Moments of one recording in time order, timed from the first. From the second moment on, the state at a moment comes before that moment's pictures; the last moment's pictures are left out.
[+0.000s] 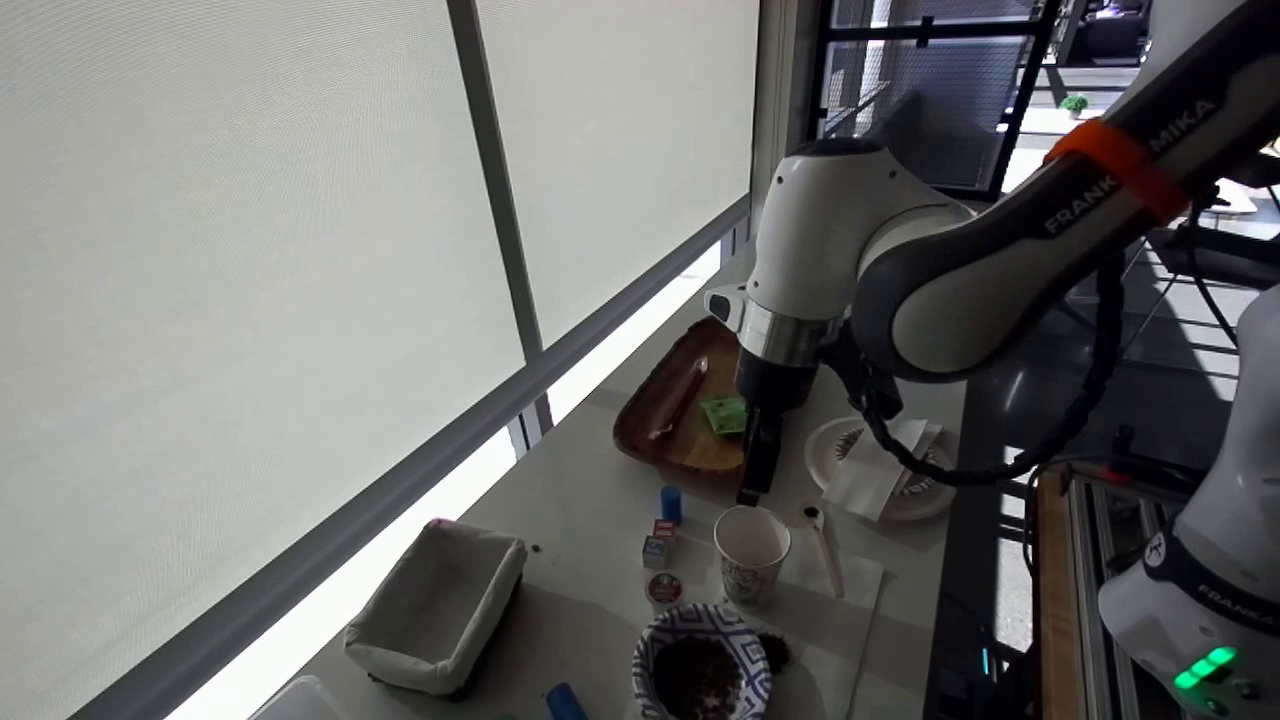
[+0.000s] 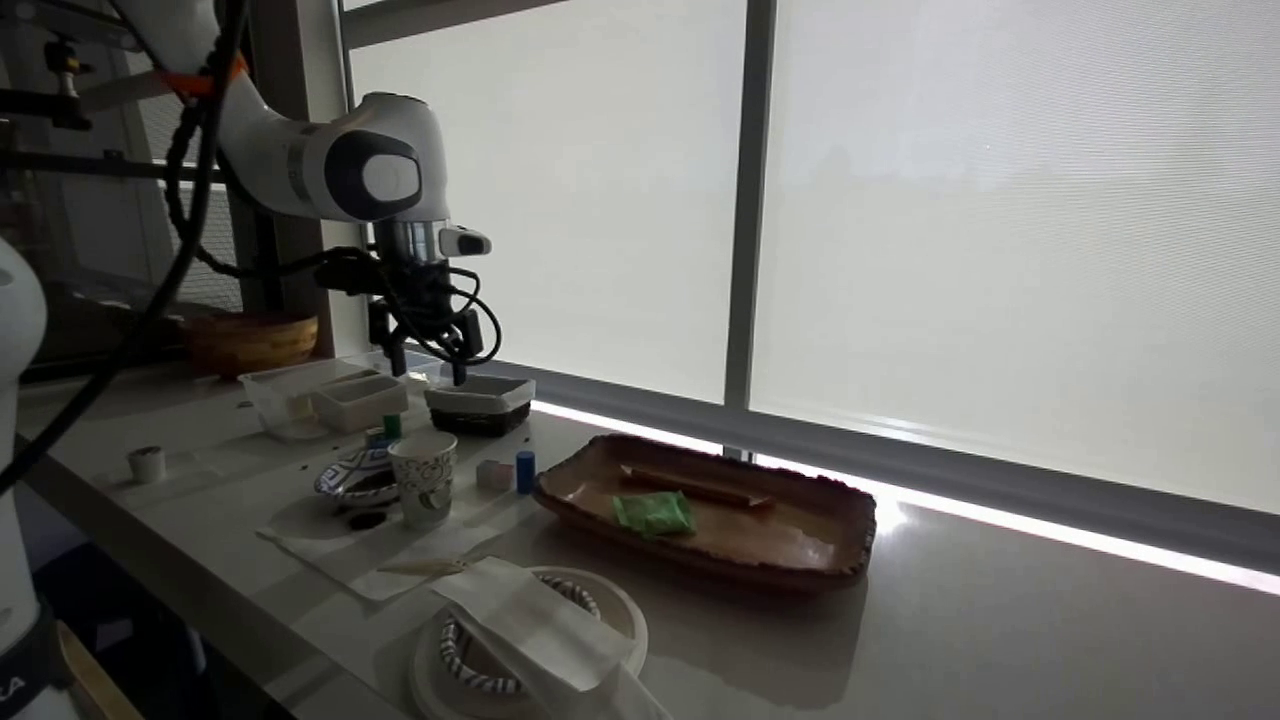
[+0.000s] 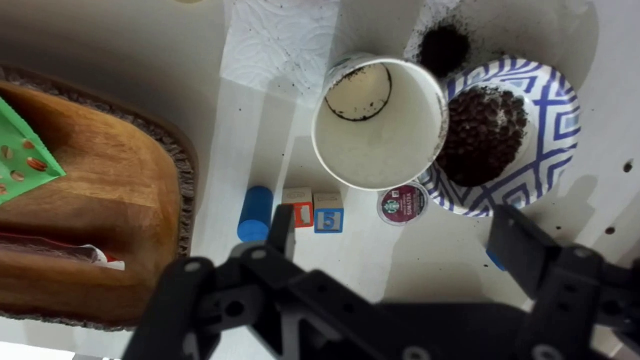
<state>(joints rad) 0.19 -0.17 0.11 -2.60 0.10 2.58 -0.13</state>
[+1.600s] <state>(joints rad) 0.14 0.18 0.11 -2.45 0.01 2.61 -0.12</state>
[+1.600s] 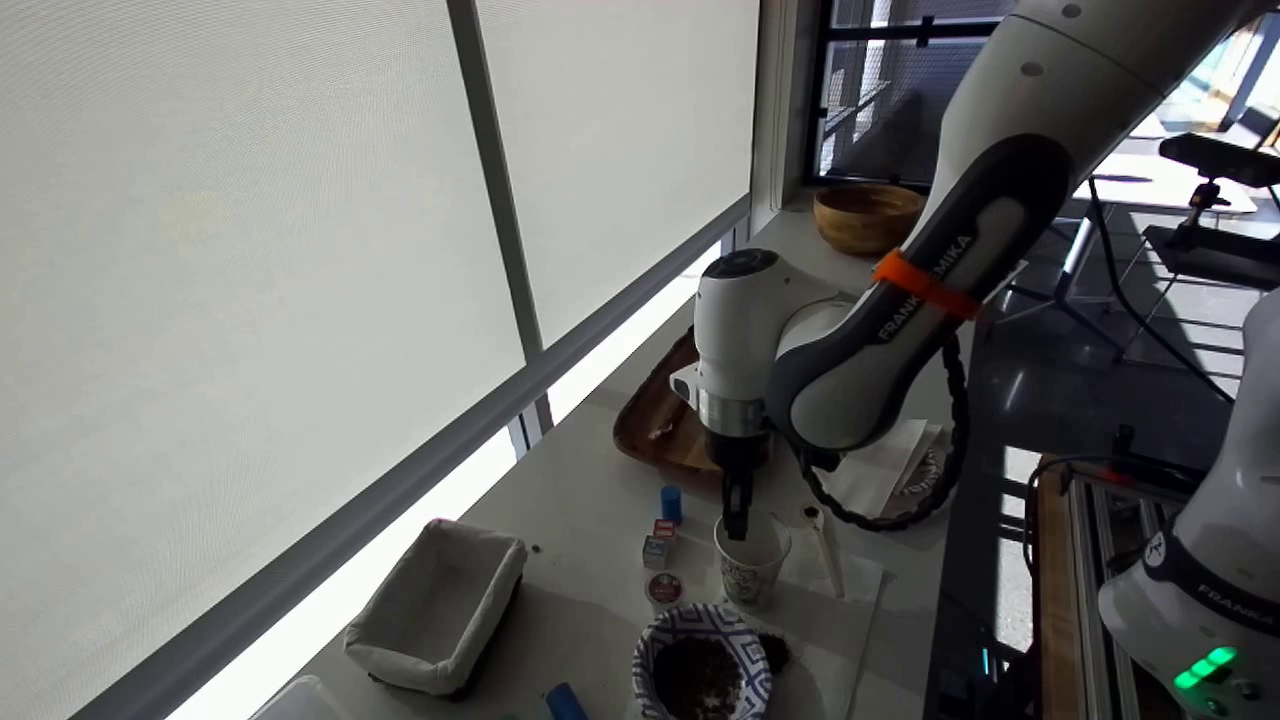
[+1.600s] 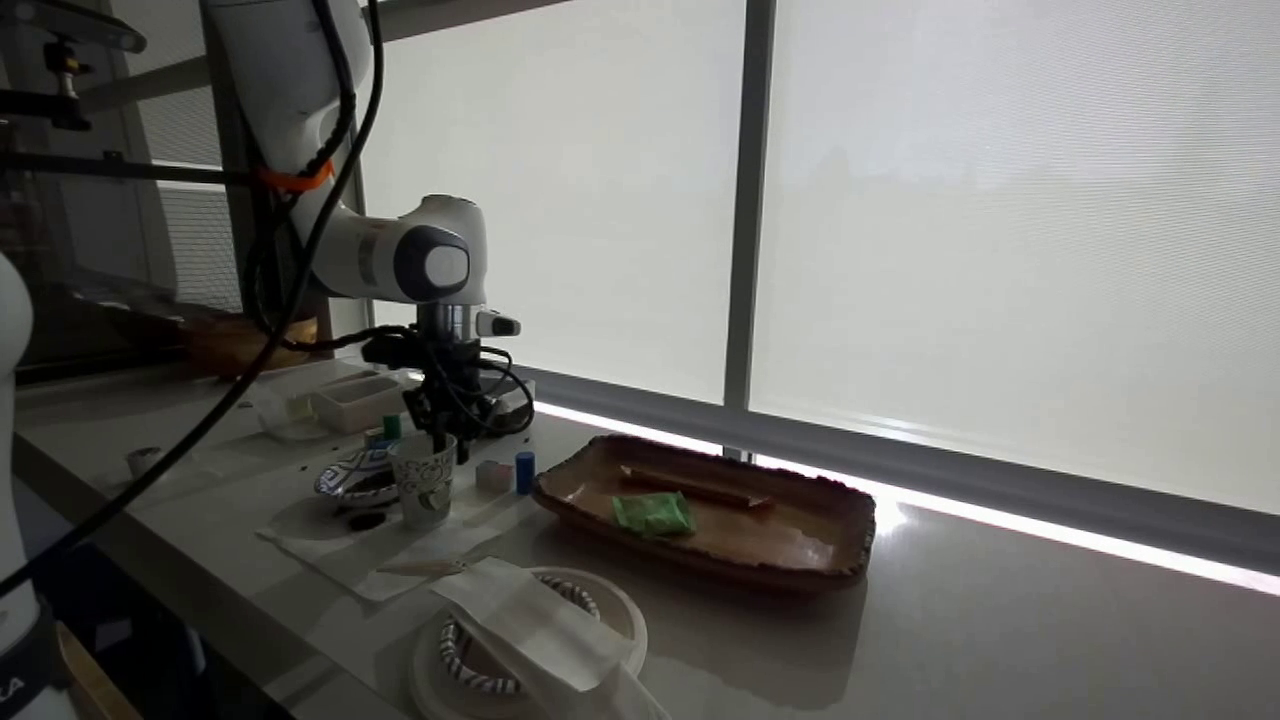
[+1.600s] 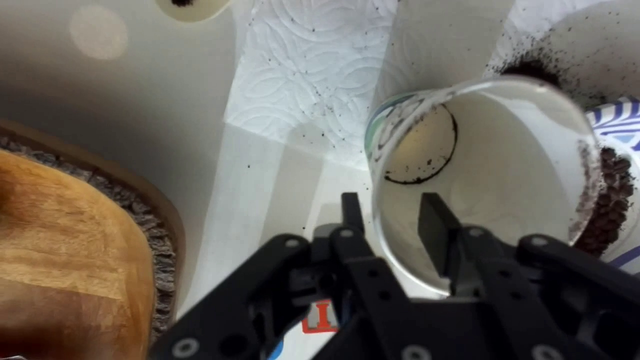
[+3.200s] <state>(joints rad) 0.11 0.10 0.12 -2.19 0.36 2.23 -0.46</state>
